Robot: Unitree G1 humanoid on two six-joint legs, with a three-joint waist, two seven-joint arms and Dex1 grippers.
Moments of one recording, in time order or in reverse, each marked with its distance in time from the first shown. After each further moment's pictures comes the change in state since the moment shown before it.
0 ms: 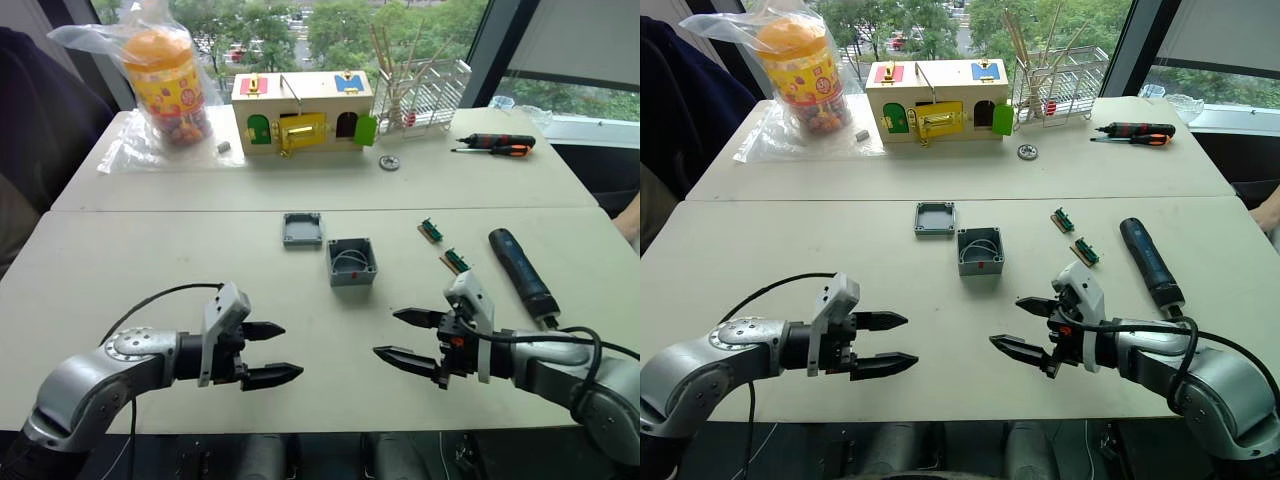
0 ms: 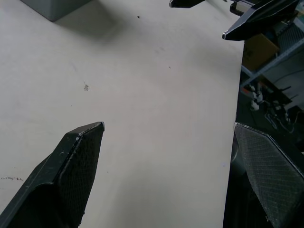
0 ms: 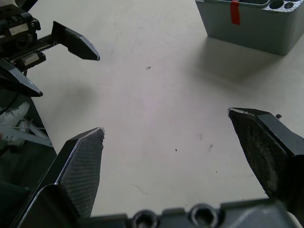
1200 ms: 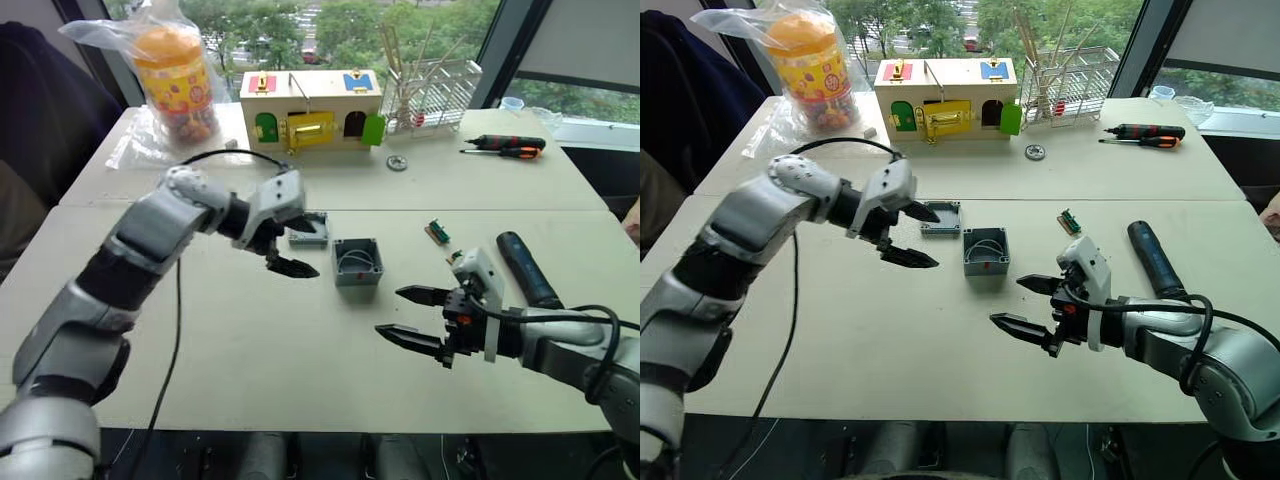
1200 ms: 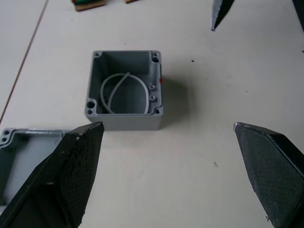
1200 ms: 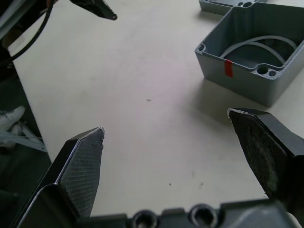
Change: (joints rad) left arm -1.026 -0.133 -0.530 0.711 0.526 -0.307 -0.493; right arm -0.095 -0.015 -0.066 -0.011 0.086 0.056 -0.086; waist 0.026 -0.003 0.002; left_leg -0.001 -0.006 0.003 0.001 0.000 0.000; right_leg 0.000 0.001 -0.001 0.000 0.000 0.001
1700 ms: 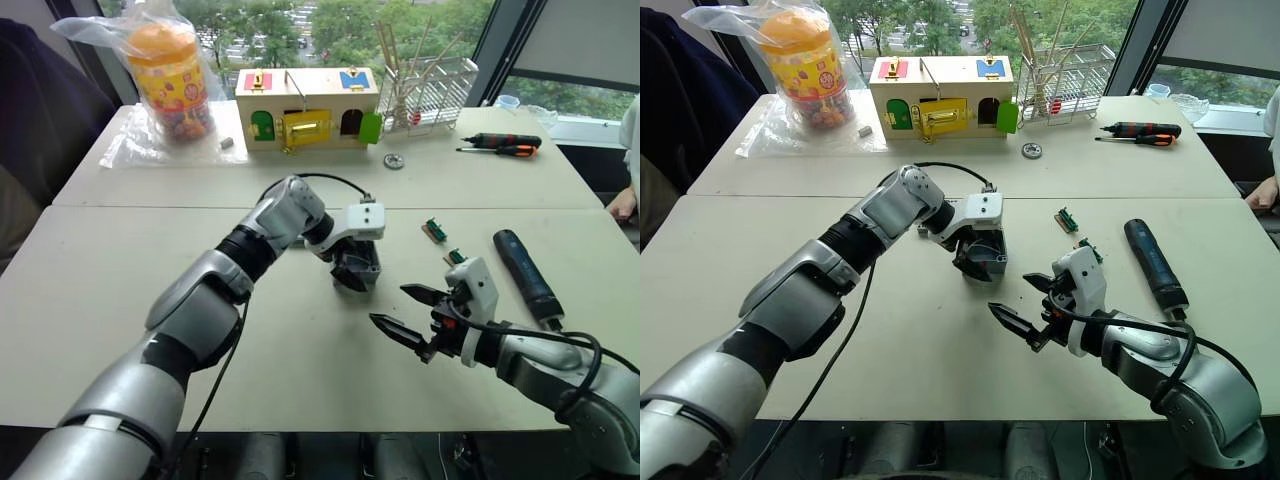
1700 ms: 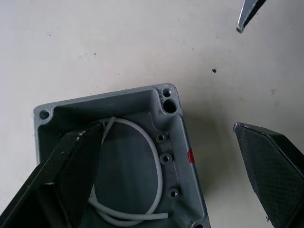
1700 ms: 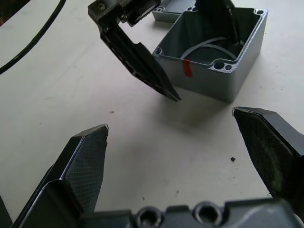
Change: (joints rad) left arm -0.189 -0.438 -0.105 0.644 0.312 -0.248 -0.020; right arm 0.077 0.156 0.052 -0.071 -0.116 -0.053 -0.211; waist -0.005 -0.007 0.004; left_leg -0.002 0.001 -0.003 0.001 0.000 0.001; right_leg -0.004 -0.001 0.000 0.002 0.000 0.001
